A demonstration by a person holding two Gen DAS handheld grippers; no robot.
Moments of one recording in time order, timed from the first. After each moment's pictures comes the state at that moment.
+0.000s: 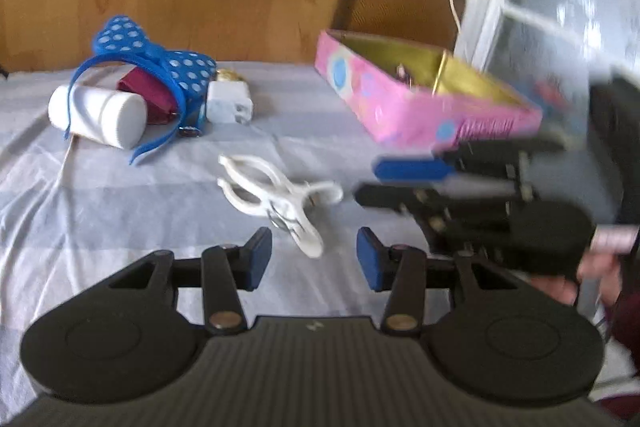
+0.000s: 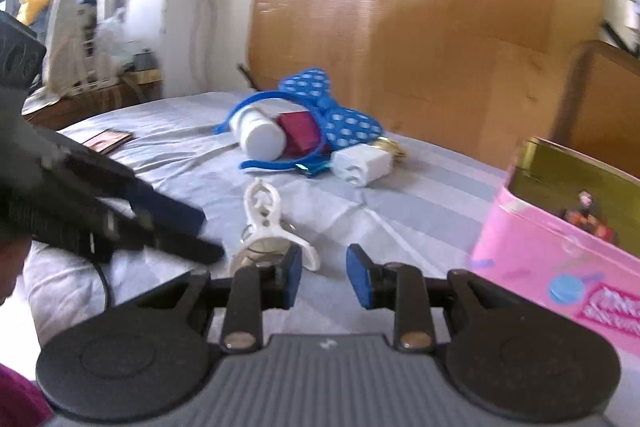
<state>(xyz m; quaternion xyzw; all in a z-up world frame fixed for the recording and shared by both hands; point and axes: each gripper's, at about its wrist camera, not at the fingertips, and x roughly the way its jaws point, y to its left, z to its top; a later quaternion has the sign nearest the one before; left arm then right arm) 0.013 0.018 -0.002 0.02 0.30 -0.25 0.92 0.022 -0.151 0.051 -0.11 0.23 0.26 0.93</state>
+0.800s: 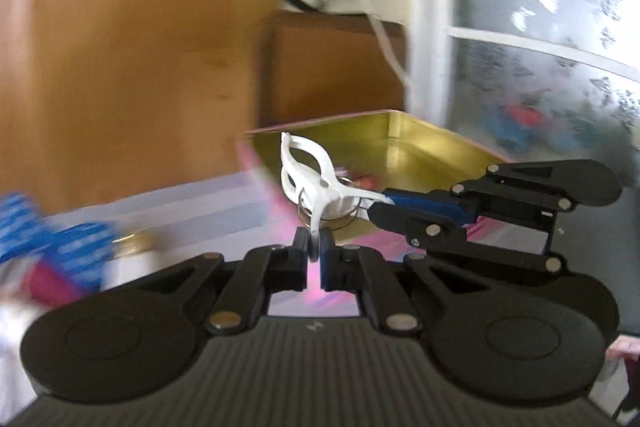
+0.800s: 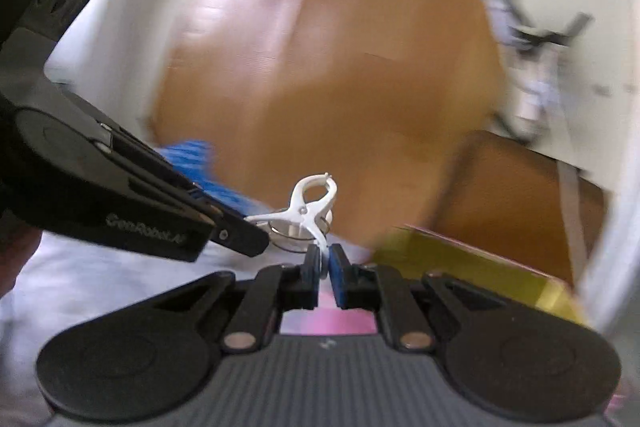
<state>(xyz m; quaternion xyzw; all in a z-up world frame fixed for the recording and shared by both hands) 0.083 -0.104 0.064 0.08 0.20 -0.32 0.92 0.019 -0.205 0.089 -0.15 0.11 0.08 0.98</state>
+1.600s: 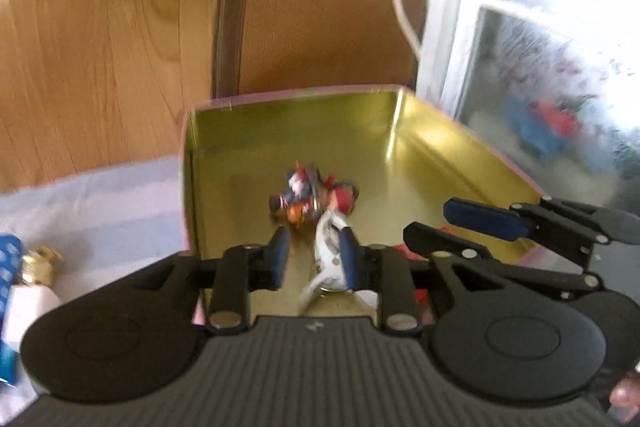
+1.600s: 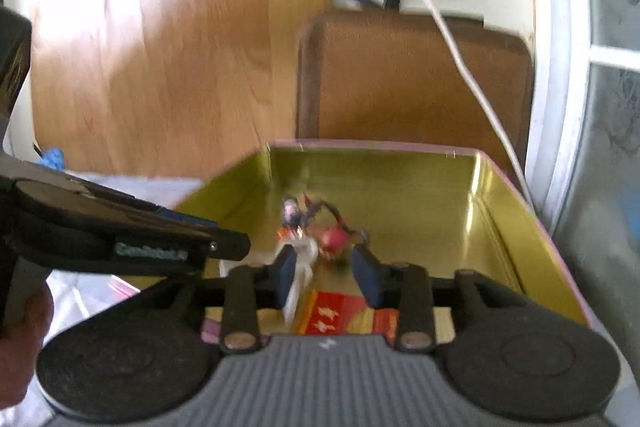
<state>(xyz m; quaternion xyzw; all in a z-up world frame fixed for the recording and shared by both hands) 0.141 -0.180 0.067 0.06 0.26 -0.29 0.92 0.093 -0.321 0.072 0.00 0.21 0.01 0.98</state>
